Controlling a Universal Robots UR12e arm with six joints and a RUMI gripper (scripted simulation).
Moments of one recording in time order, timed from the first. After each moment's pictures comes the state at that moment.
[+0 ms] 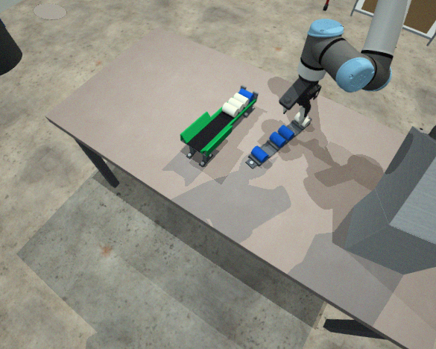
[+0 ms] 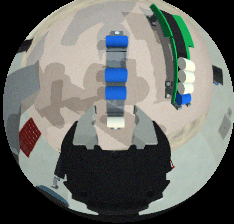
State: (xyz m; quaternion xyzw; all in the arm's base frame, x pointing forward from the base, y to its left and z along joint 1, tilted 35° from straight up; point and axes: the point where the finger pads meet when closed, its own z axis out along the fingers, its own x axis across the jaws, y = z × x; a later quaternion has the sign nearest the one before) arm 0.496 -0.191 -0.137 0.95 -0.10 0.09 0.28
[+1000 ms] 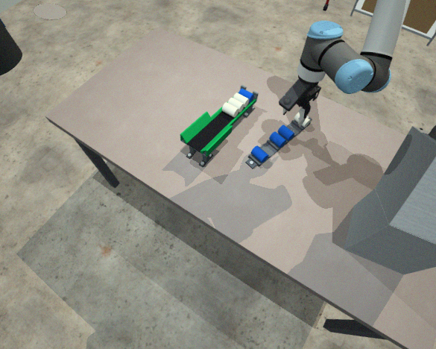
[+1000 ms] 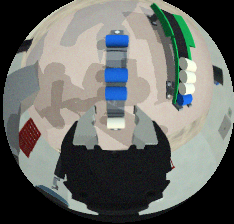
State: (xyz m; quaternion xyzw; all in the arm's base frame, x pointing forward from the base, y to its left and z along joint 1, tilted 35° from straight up) arm 0.496 -0.194 -0.142 0.95 -0.10 0.09 0.28
